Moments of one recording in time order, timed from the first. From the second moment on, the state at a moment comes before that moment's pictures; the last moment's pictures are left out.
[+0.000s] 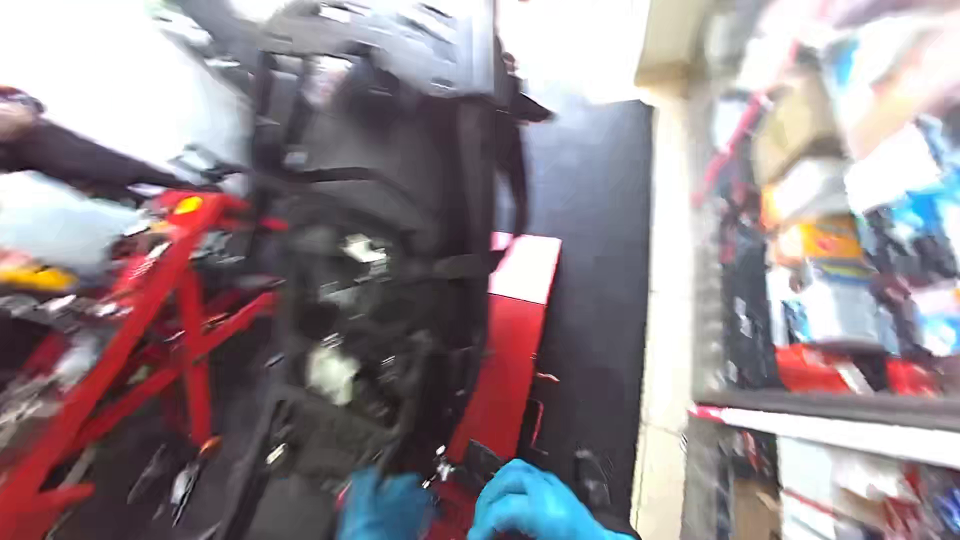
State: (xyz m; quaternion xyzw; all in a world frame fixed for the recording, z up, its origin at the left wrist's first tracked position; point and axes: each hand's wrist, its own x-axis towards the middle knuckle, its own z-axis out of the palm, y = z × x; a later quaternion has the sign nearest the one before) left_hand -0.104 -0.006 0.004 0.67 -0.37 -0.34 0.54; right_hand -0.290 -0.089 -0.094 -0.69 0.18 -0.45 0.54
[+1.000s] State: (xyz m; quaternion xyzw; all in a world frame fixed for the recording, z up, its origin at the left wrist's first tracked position) left_hand 0.224 0.121 0.125 0.80 -0.48 -0.31 -0.17; right_hand -0.045 -0.013 0.003 -0.86 0.13 -0.14 0.47
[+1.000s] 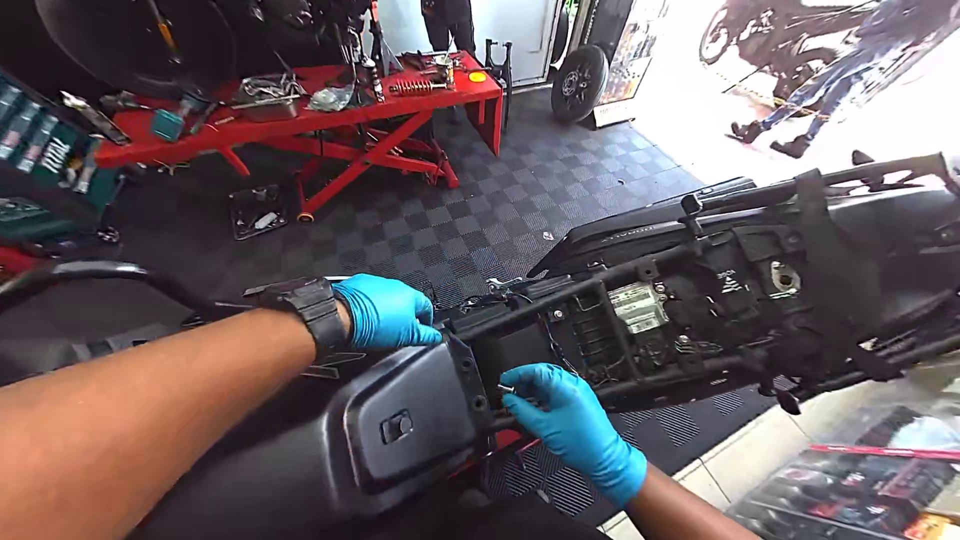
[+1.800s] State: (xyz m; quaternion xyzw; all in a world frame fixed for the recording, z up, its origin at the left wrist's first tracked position) left_hand 0.233 0.072 0.071 0.69 -0.57 -0.33 -0.30; right_hand 0.023 0.000 -0.017 -0.97 0.04 -0.14 0.21
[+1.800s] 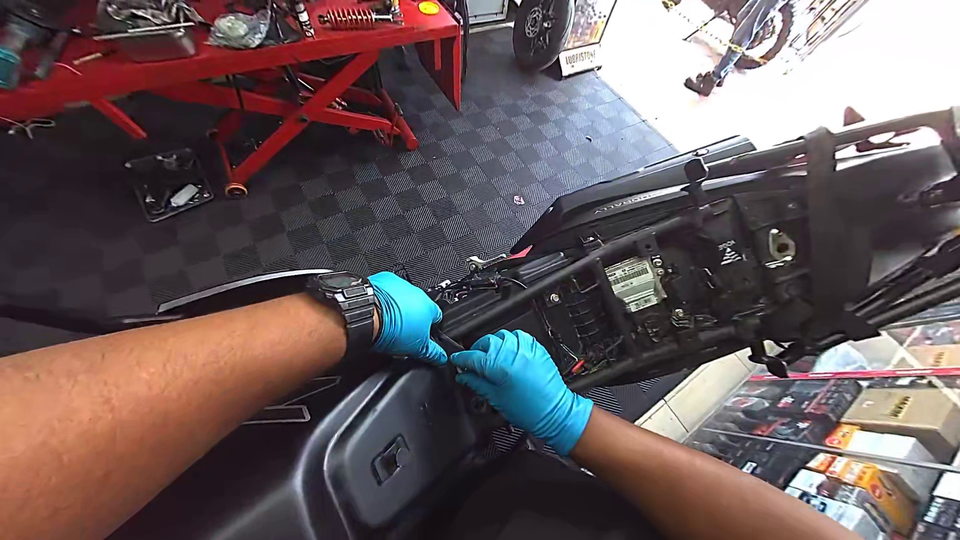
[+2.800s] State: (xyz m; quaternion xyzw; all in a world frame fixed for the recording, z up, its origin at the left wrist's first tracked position) left_hand 0.168 0.078 0.087 0.75 -0.55 -0.25 -0.29; right_hand 0.003 -0.024 0.003 -0.86 0.18 0.18 0.44
